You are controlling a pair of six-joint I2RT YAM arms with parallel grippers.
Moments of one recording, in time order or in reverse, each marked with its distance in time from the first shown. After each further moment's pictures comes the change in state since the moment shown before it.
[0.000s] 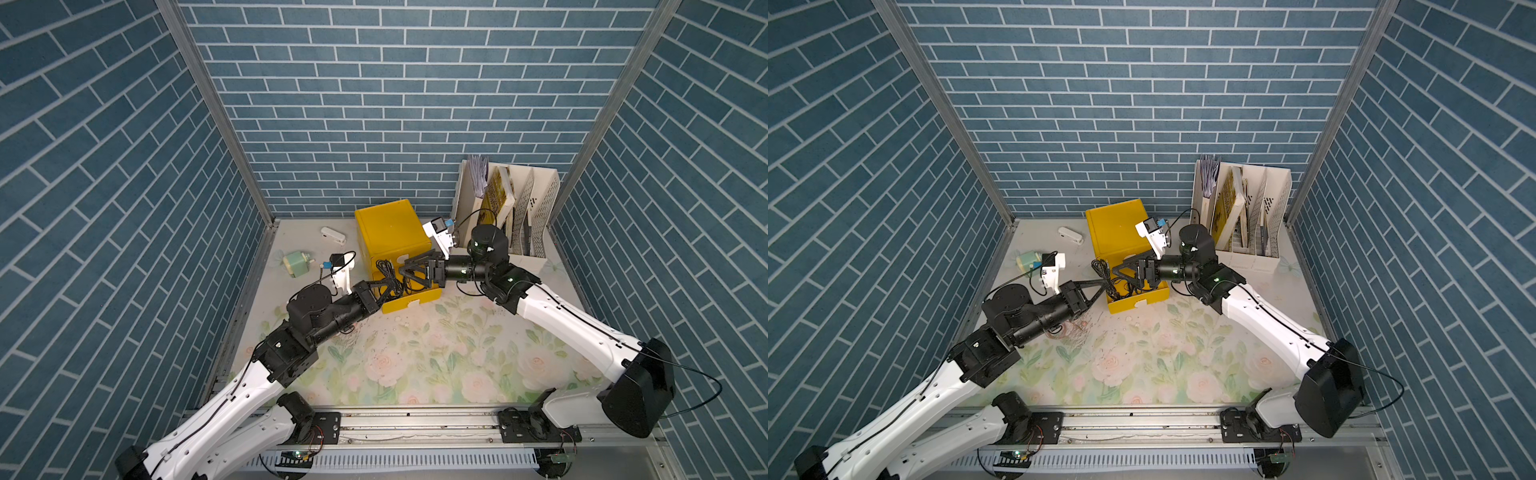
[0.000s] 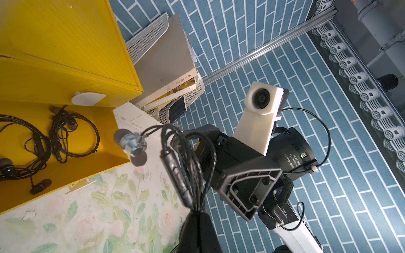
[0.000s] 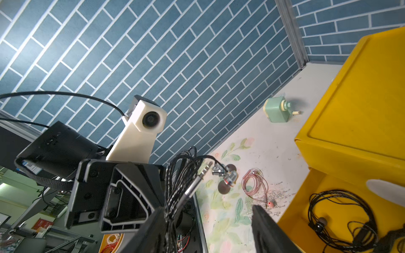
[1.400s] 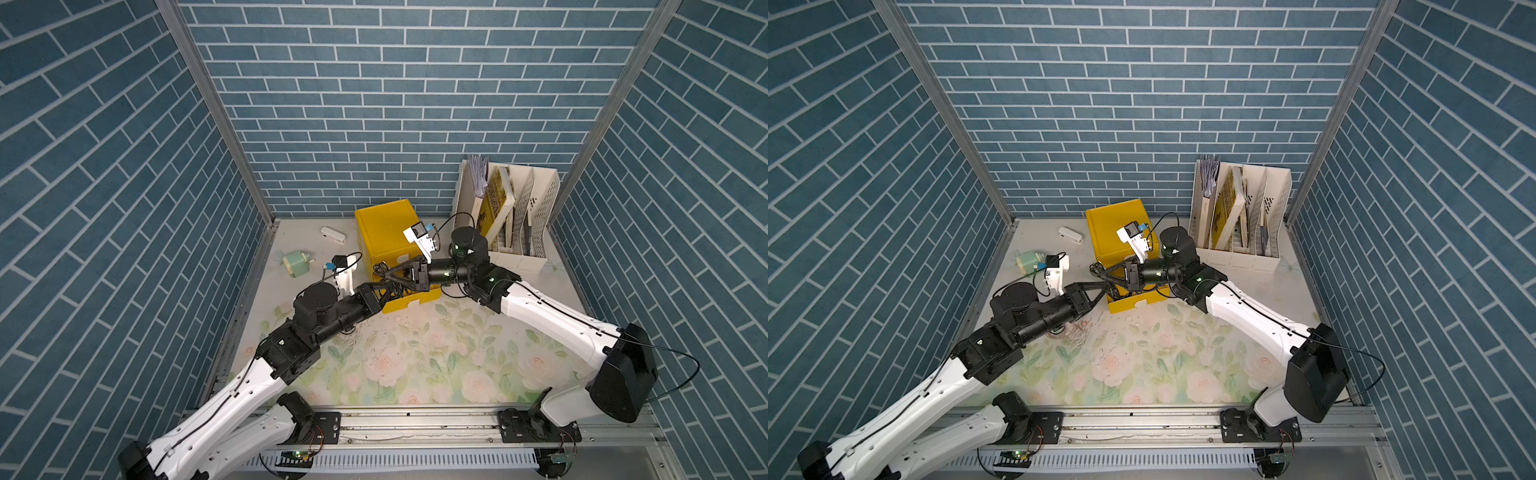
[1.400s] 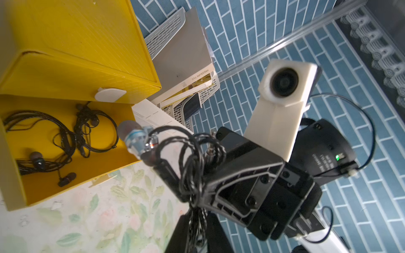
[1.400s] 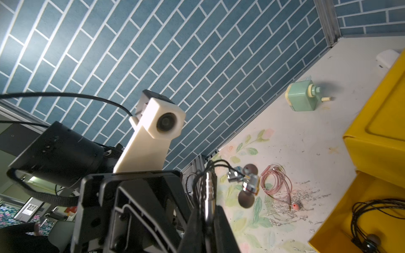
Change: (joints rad) left arm 0.000 0.019 0.009 -0.077 -0.032 0.051; right arm 0.076 0.087 0.048 0.018 0.008 0.046
